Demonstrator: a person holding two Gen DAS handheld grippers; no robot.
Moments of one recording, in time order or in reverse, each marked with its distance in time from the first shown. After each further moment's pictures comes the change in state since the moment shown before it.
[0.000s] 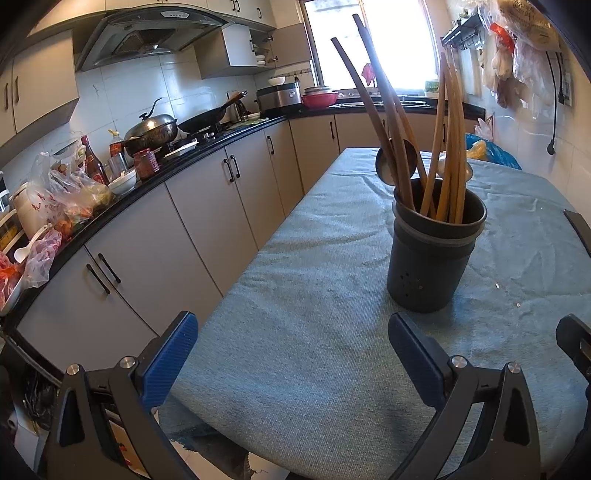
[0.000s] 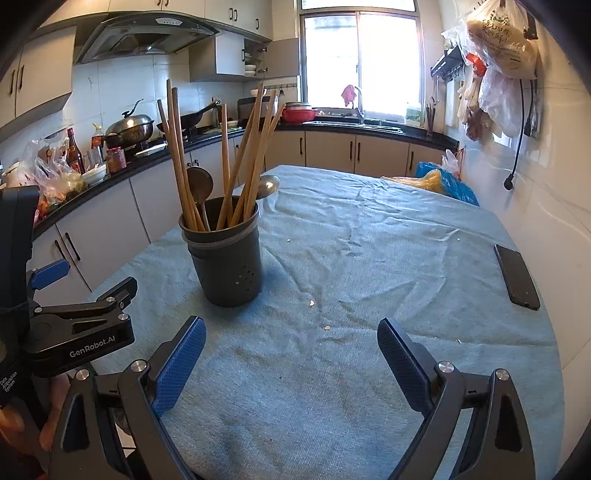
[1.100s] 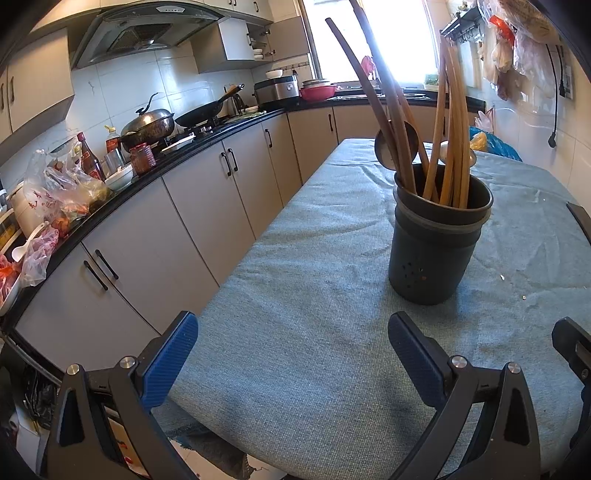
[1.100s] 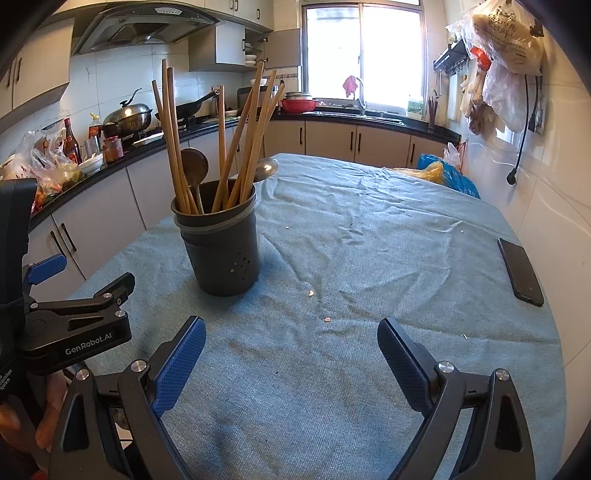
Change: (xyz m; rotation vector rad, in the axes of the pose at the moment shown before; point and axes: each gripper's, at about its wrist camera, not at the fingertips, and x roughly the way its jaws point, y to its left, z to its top) left arm 0.011 0.004 -0.005 0.009 0.022 -0.005; right arm 0.012 0.003 -0.005 -0.005 0.037 -0.005
